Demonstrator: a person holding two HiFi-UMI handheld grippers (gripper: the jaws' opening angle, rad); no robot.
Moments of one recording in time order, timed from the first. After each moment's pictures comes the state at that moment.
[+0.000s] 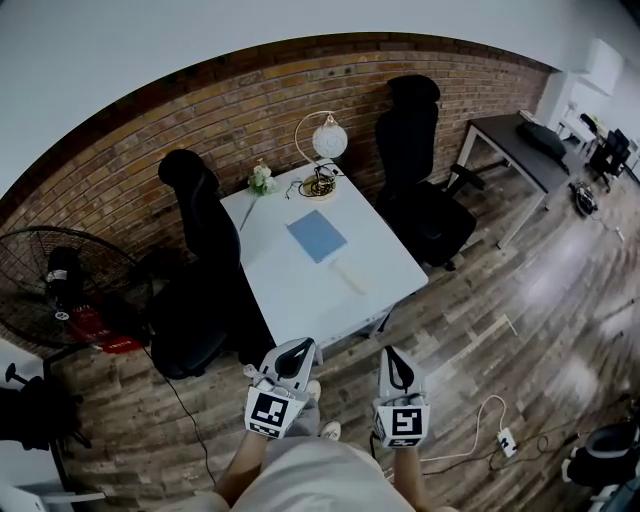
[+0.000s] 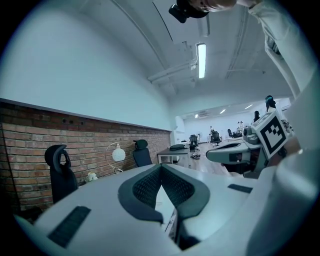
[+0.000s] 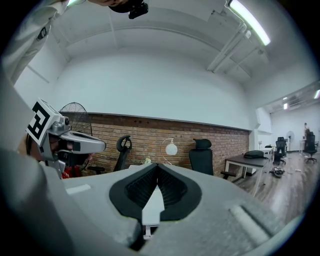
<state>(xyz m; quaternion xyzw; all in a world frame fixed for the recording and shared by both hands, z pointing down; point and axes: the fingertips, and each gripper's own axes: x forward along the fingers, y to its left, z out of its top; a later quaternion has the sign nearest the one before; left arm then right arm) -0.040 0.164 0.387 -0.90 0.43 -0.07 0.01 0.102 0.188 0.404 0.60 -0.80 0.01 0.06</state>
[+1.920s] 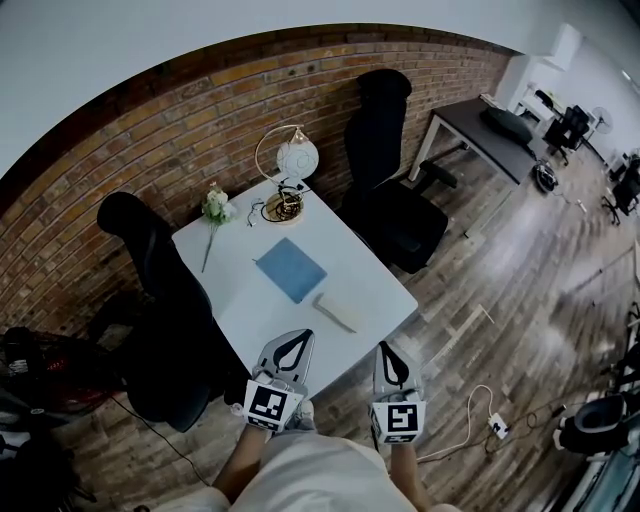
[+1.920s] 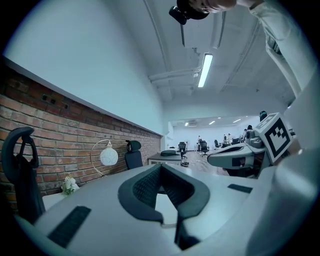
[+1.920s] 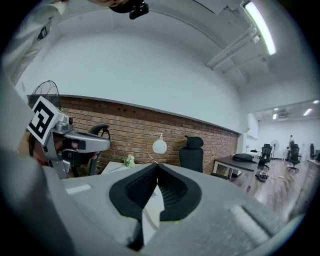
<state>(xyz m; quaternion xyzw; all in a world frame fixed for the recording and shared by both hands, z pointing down) -0.042 -0.045 0.392 -0.94 0.34 -0.03 -0.02 0.083 0.010 0.403 0.66 -0.74 0.01 0.10</state>
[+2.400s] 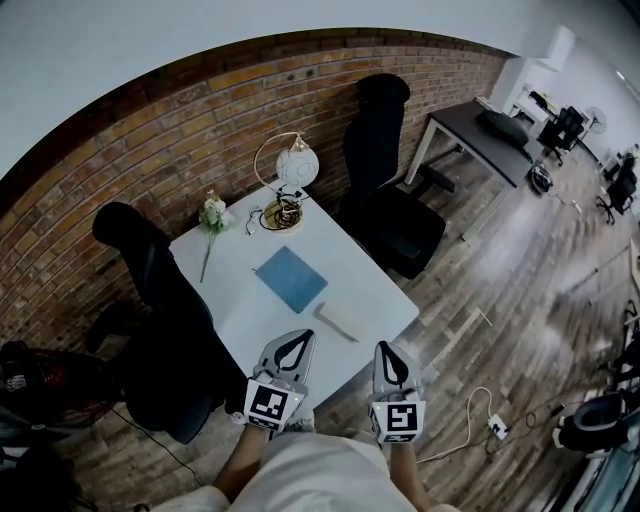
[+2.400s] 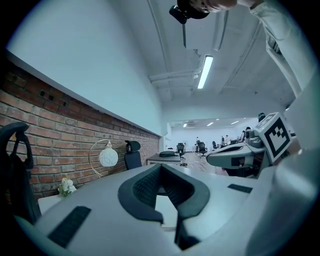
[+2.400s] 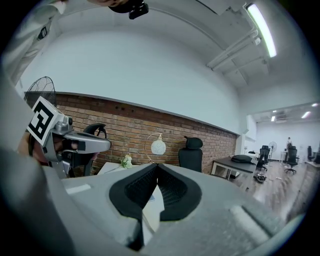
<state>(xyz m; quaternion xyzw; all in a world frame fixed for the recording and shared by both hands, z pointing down) -0.046 -0.074 0.395 -0.94 0.33 -0.03 -0.02 0.075 -0.018 0.403 0.67 -0.73 0.01 0.11</state>
